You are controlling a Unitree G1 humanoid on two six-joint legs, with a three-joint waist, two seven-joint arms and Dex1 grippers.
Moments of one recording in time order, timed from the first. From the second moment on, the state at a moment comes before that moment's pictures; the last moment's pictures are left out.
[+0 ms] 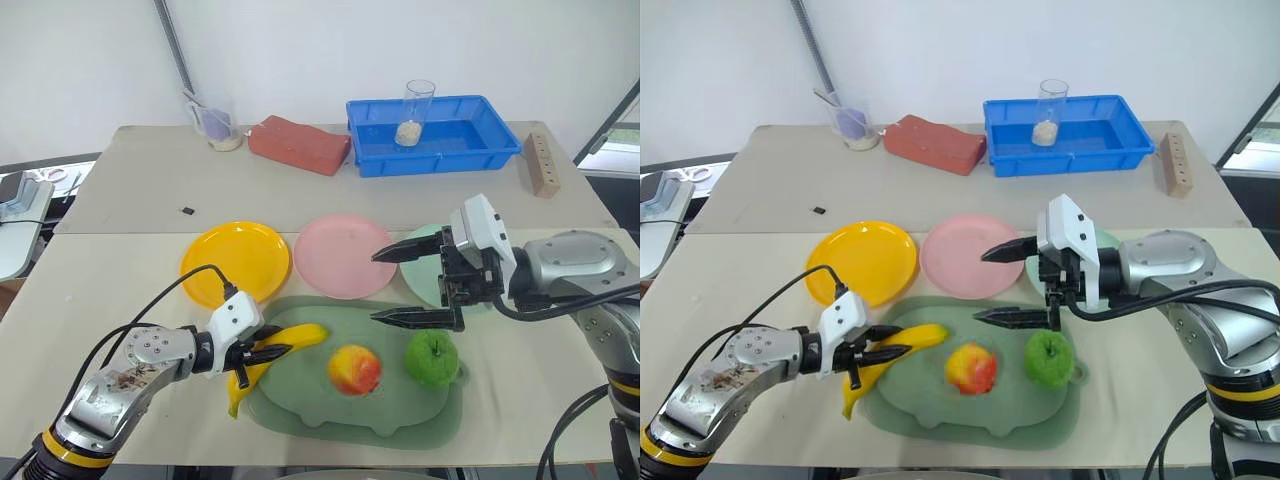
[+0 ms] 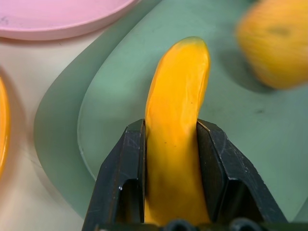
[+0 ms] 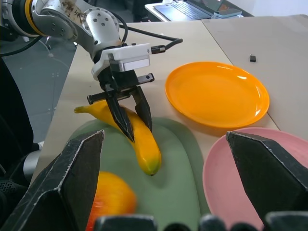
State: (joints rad) left arm 0.00 0.79 -0.14 -0.49 -0.40 0.59 -0.82; right arm -0.46 -0.89 0.02 -0.54 0.75 0.73 1.06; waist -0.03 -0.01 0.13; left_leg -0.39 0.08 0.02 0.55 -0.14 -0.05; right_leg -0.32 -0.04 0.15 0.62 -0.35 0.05
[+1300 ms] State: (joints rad) left arm -0.50 0.86 0.07 -0.13 -0.41 0.52 -1.07; right arm -0.50 -0.86 0.09 -0.51 0.69 0.72 1.07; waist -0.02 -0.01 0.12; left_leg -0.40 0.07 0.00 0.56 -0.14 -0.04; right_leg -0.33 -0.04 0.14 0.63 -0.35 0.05
